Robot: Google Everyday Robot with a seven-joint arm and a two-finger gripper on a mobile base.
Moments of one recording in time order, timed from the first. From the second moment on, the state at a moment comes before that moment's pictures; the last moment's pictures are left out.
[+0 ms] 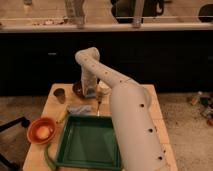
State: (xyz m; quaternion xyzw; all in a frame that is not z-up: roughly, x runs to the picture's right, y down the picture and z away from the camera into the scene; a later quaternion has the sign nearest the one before) arm -0.097 0.017 0.917 -0.21 -0.33 -0.73 0.55
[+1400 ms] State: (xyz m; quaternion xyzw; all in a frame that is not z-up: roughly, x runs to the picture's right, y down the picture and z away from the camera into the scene) arm -0.103 0.010 0.926 -0.22 -0.33 -0.74 0.55
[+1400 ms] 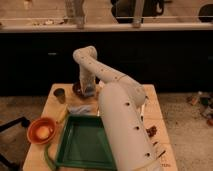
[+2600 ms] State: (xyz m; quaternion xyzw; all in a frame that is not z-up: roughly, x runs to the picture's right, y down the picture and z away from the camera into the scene) arm -0.116 -0.004 0.936 -0.22 -0.33 -0.75 0.53
